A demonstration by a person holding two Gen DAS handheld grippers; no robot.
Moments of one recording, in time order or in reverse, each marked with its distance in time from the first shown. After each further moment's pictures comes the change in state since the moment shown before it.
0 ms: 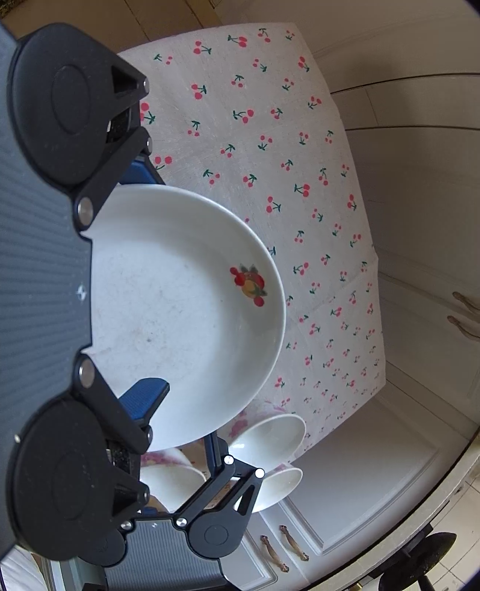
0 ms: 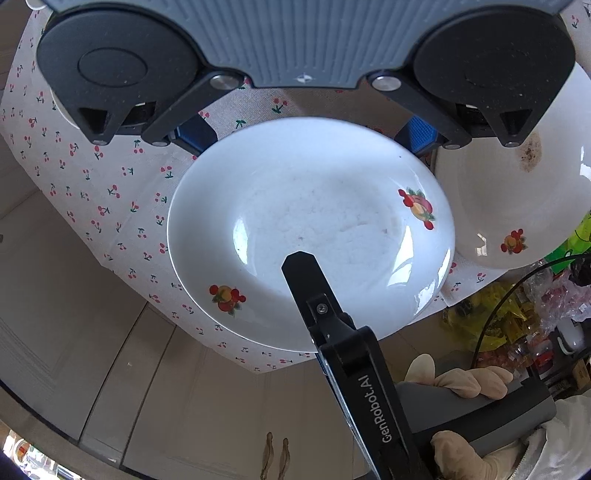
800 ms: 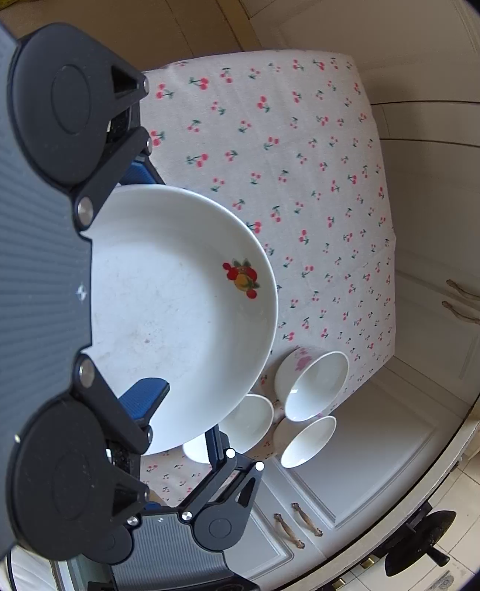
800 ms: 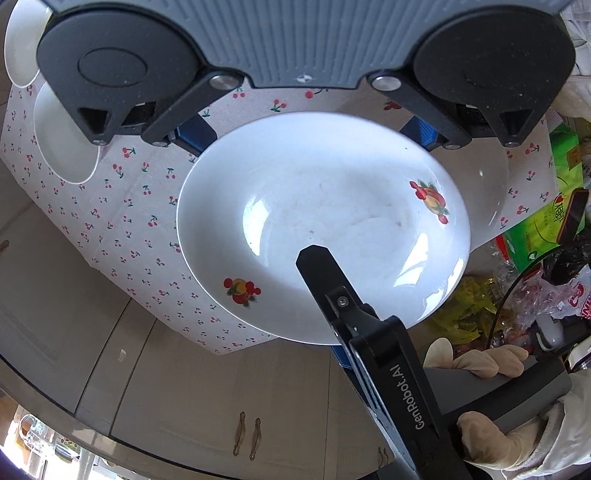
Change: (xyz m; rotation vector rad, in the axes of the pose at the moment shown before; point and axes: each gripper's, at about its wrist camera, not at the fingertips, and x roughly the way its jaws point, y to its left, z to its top) left arm -0.052 -0.071 -0.103 -0.050 -0.062 0.012; right arm -0.051 0.080 -0.033 0.001 -0.028 0.023
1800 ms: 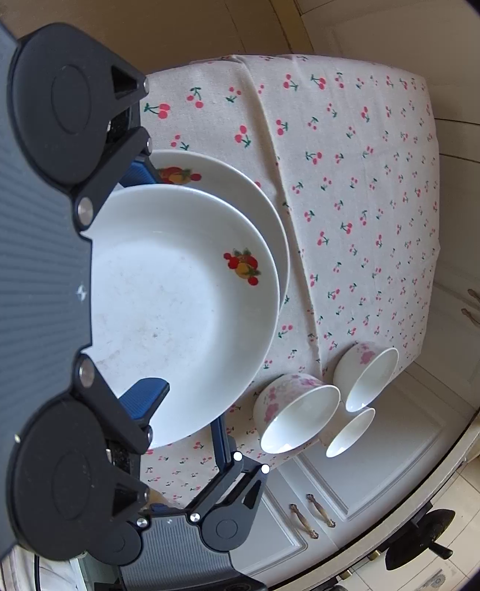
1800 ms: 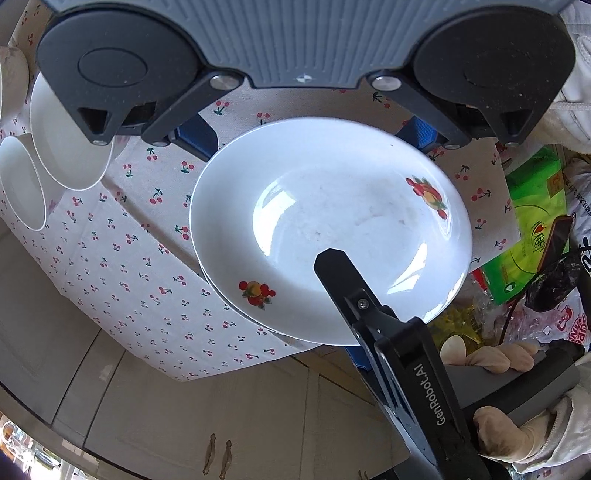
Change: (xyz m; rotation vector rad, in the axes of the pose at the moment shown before) left arm 0.000 0.000 -0.088 -0.066 0.007 -0.040; right arm 0.002 0.067 -0.032 -0.012 0.065 0.012
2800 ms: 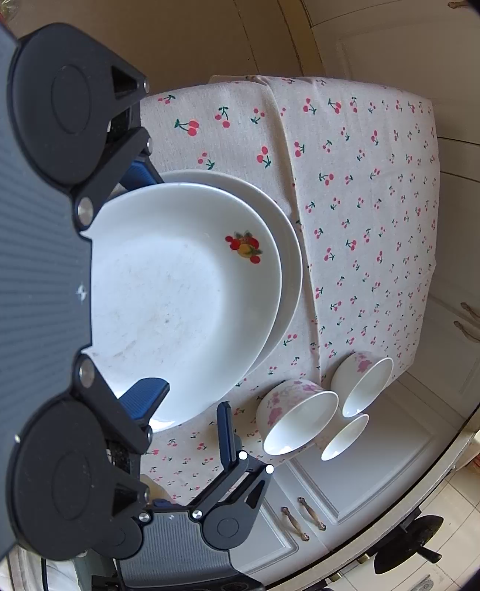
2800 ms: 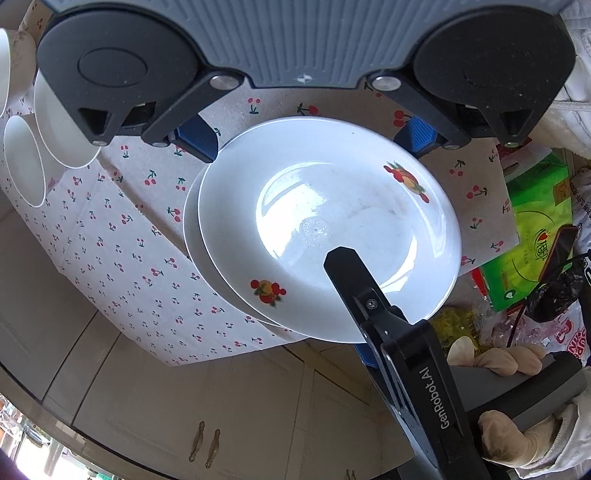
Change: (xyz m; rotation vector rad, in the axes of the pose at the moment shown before) left arm -0.017 0.004 -0.015 -0.040 -0.029 0.015; right arm 0.001 0.011 0.005 -0.057 -0.020 -0.028
